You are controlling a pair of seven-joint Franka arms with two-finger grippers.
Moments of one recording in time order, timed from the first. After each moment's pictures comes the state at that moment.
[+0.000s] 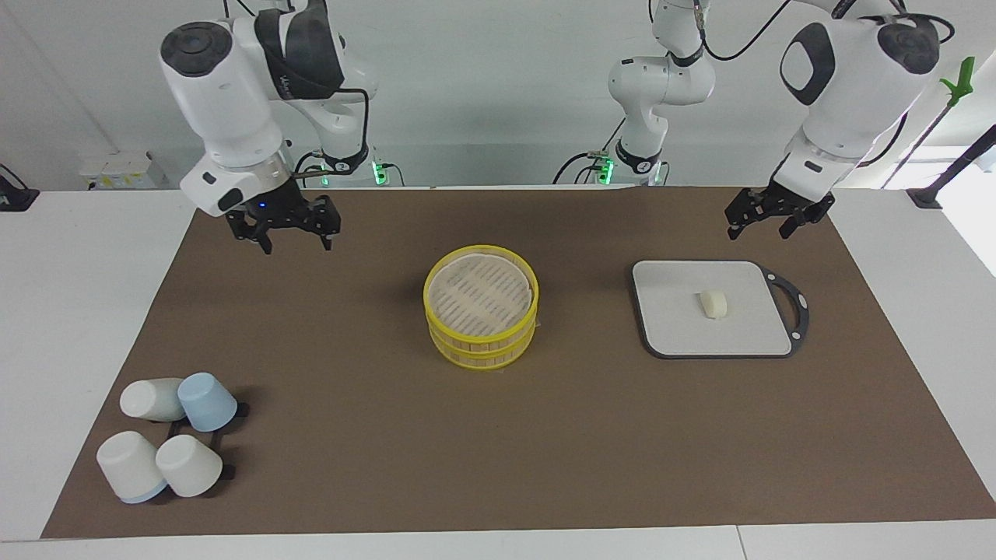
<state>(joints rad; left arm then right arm) -0.13 -0.07 0.09 -1.91 -0.02 1.82 0.02 0.07 0.06 0.13 -1.68 -0.02 1.71 0.18</state>
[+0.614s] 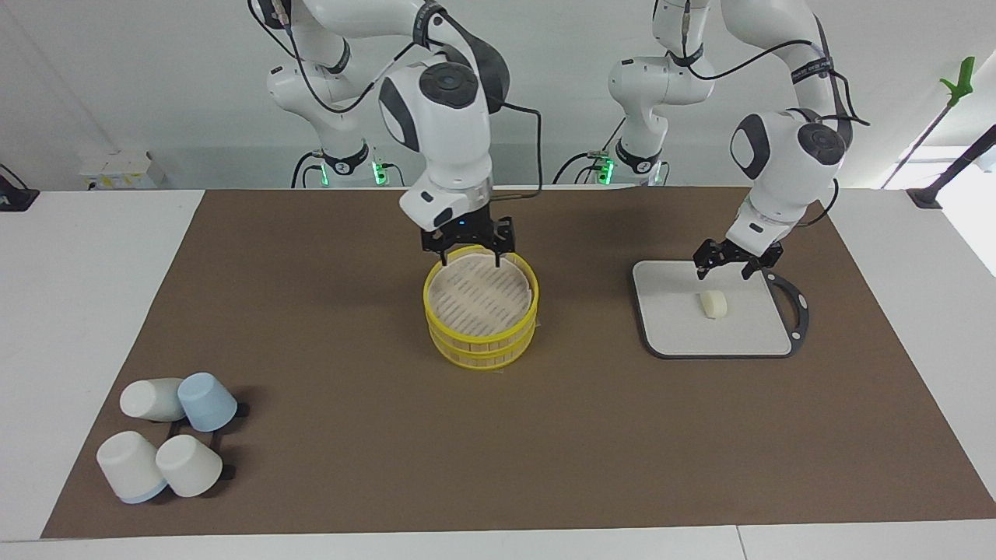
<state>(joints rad) -0.11 -0.04 0.10 -2.27 -0.02 2.23 0.09 0.47 0.33 0.13 -1.49 0.00 1.85 0.68</state>
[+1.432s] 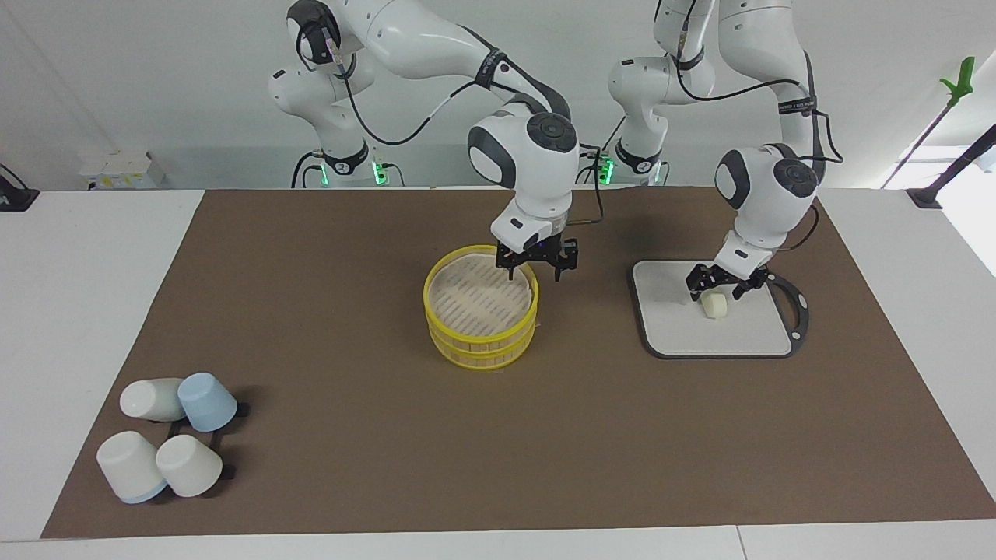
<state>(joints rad) -0.08 0.06 0.10 -2.34 -0.02 2.43 0.10 0.62 0.50 0.13 -1.43 -0.07 1.94 0.83</state>
